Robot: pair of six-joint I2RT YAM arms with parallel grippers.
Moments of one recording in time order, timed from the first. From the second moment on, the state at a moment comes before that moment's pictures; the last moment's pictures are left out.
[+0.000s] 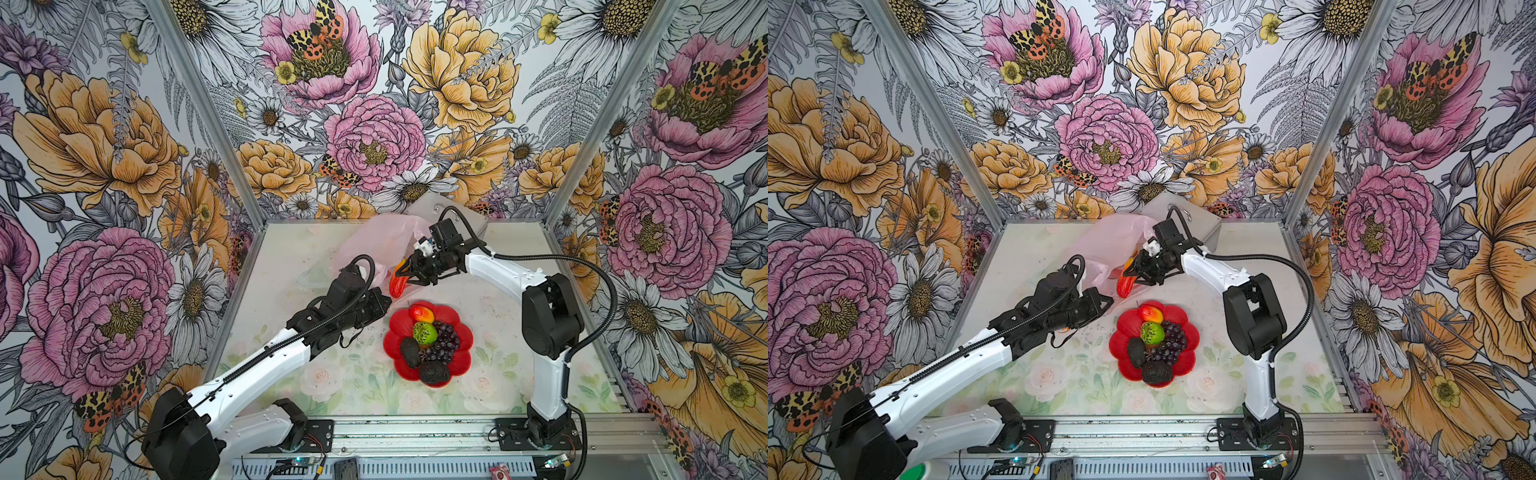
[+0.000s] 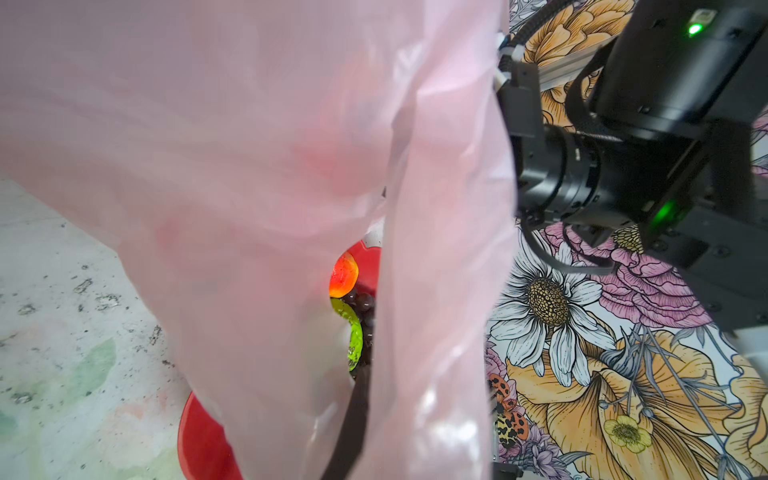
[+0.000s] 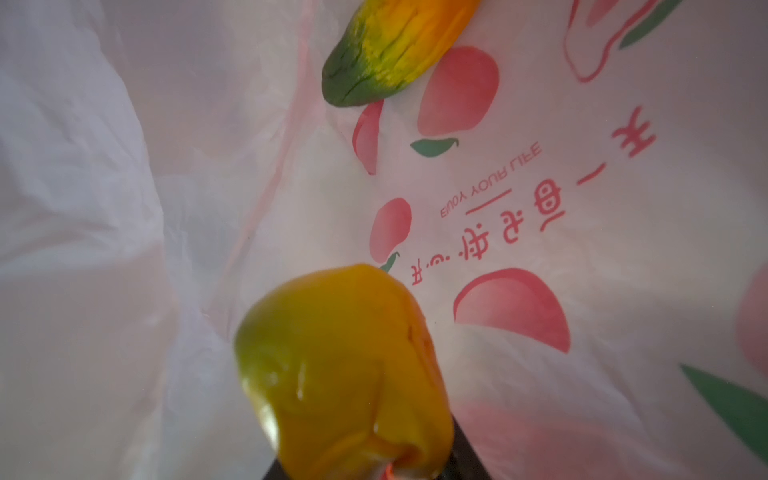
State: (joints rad) left arm -0.68 1.10 0.82 -0.29 0.11 -1.03; right arm 0.46 2.00 1.63 -0.59 -0.71 0.85
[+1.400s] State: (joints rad) left arm -0.63 1.16 0.80 -0.29 0.17 -1.02; right arm 0.39 2.20 1.82 -0.58 -0.60 0.91
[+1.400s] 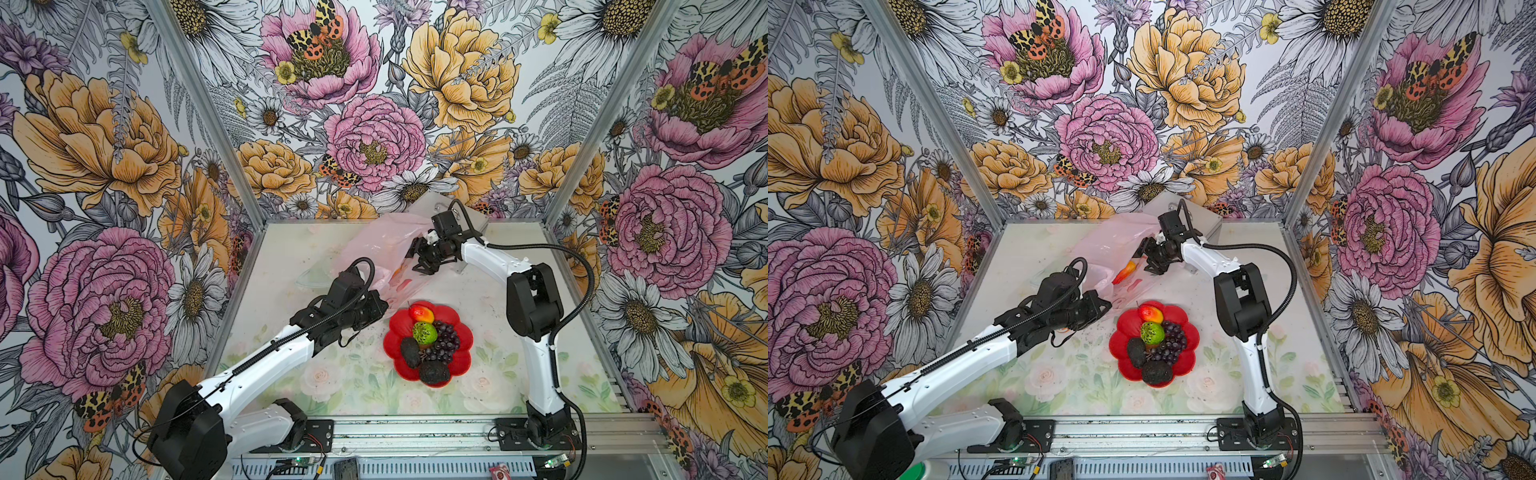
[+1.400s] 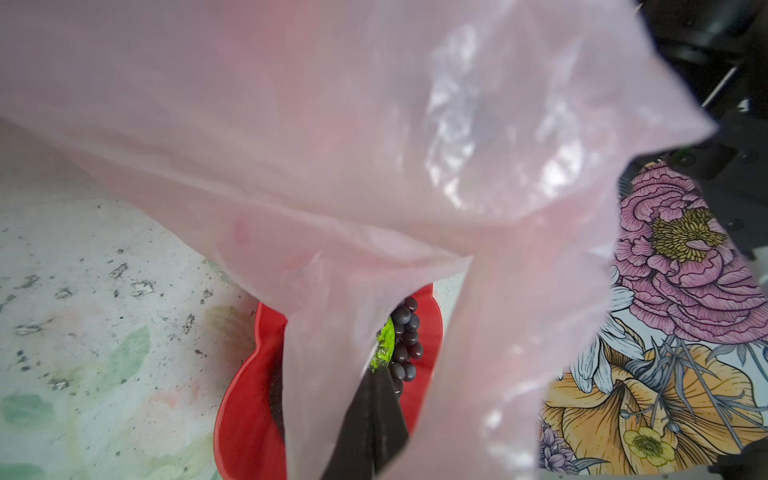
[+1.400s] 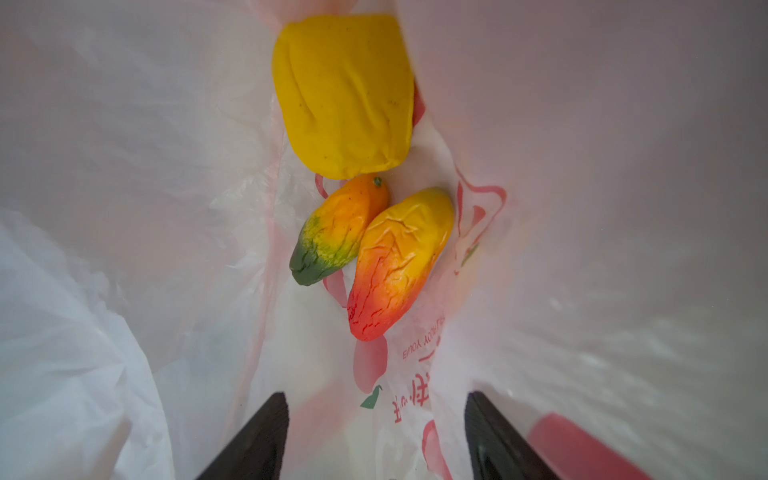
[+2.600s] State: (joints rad) left arm -0.68 1.25 0.83 -0.26 0.16 -1.03; right arm 0.36 1.75 1.56 -0.54 -0.85 0.70
